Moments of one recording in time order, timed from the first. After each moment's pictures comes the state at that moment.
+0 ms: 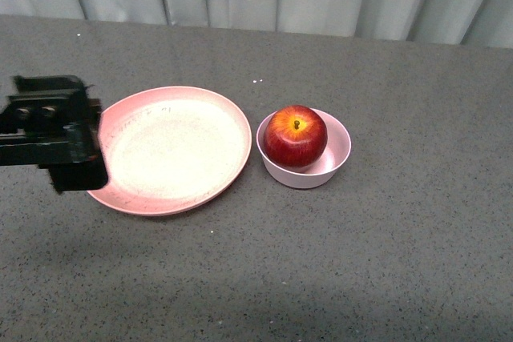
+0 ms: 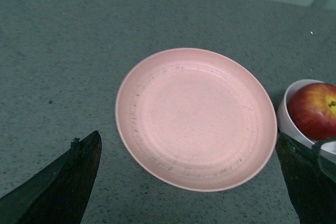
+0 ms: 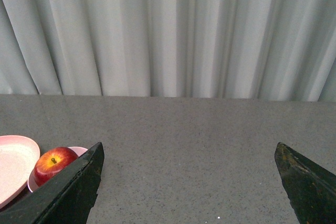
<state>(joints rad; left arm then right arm) -0.42 1.39 0.25 0.75 -0.38 -0.23 0.00 0.00 0.01 0.00 0.00 0.00</state>
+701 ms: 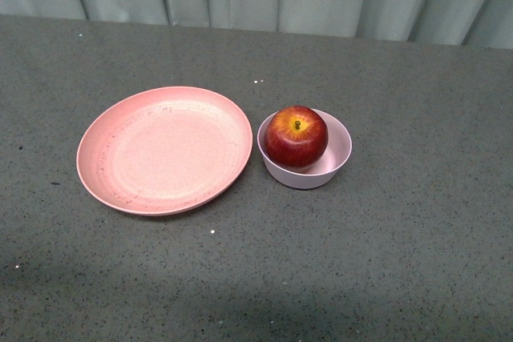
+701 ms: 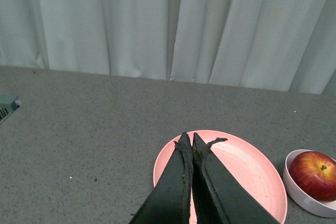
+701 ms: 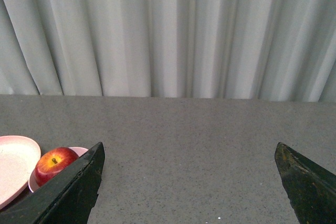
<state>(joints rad) -0.17 0.96 0.02 0.94 -0.16 -0.02 0.00 0.00 0.01 0.00 0.00 0.00</state>
